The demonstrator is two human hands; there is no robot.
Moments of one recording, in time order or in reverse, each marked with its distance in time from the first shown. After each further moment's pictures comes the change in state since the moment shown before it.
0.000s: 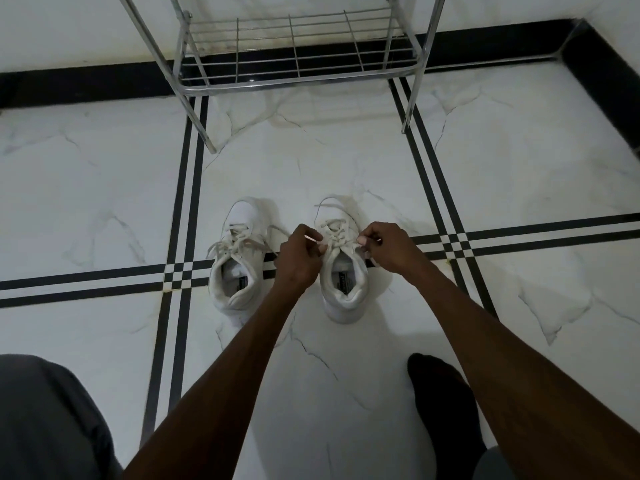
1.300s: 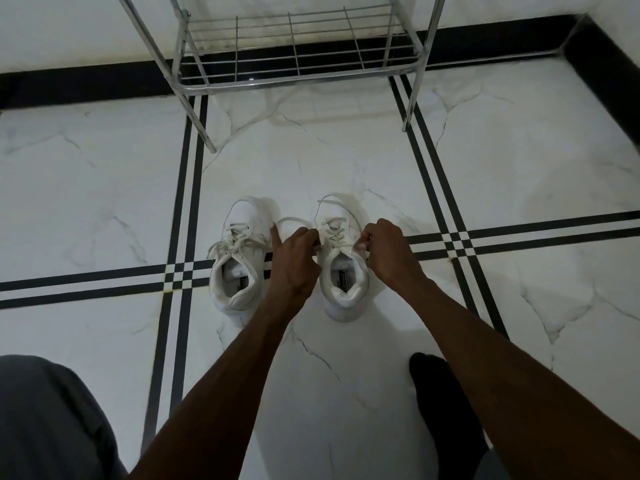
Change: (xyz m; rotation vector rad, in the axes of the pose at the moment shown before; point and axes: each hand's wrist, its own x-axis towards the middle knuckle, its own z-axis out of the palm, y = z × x) left_hand 0.002 -0.011 0.001 0.495 0.131 0.324; right_hand -0.010 0.003 0.017 -0.350 0.173 -0.203
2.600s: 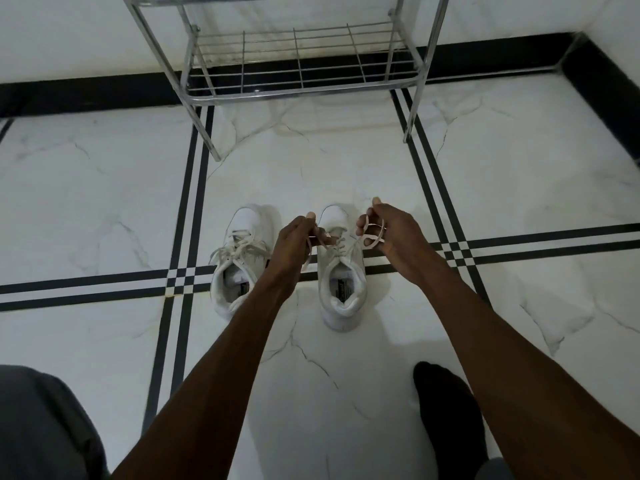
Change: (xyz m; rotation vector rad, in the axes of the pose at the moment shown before) left_hand 0.018 0.025 -0.041 -1.117 -0.164 -0.411; right_hand 0.022 -0.014 -0.043 1.271 -0.172 0.332
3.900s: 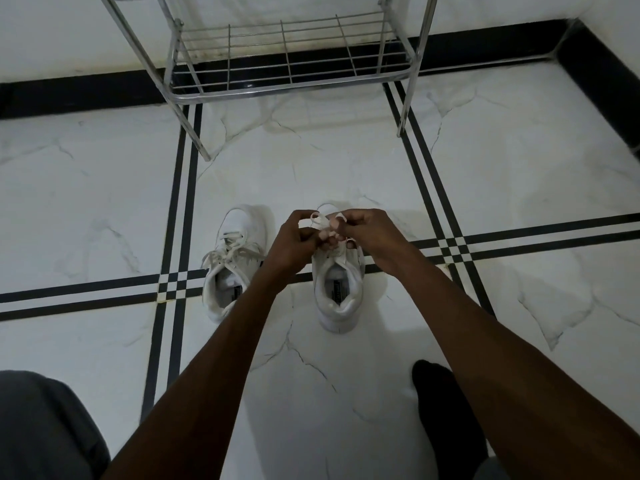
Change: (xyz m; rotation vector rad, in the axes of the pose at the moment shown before) left_hand 0.022 -0.011 -0.002 0.178 -0.114 0.113; right_hand 0.014 0.009 0.020 -0.436 -0.001 -0.055
